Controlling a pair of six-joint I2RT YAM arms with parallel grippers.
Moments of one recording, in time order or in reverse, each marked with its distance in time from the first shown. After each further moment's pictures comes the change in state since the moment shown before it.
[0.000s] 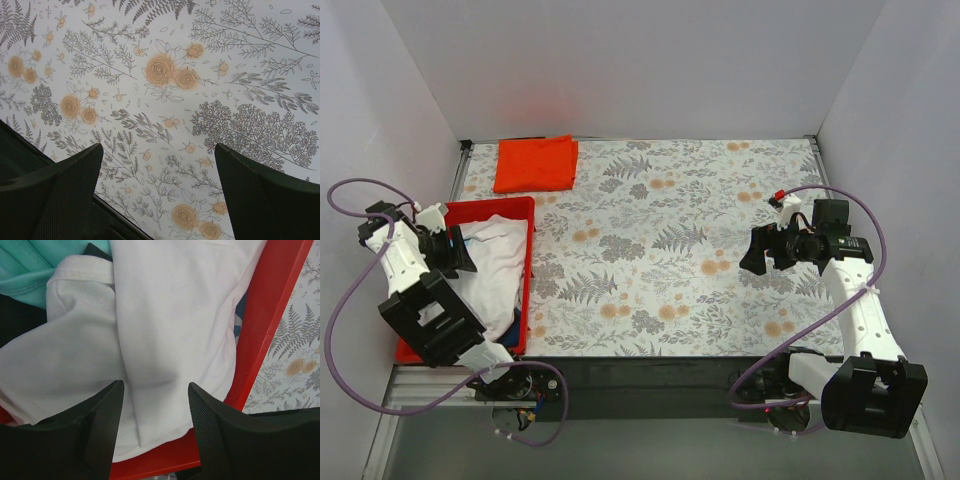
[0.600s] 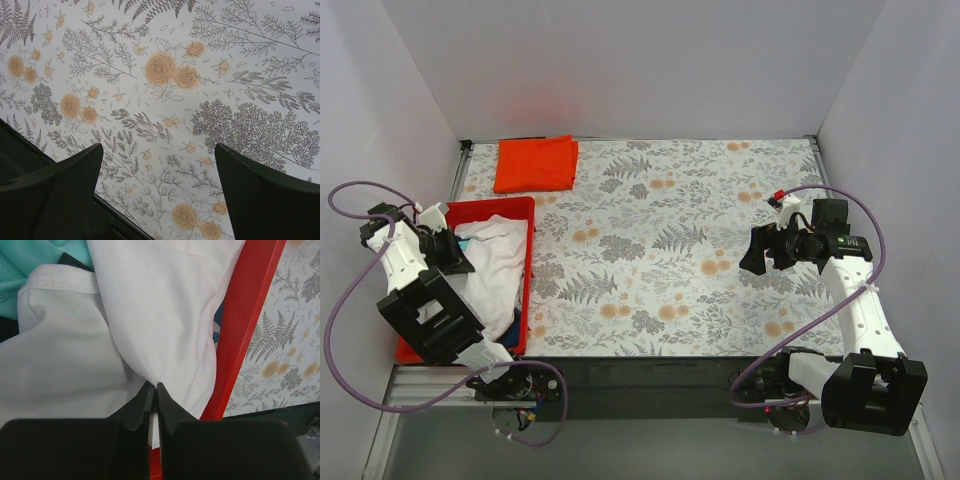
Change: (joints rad) left arm 0.000 0.022 -0.018 0.012 0.082 -0.050; right arm 0.000 0.013 0.000 0.000 0.000 0.000
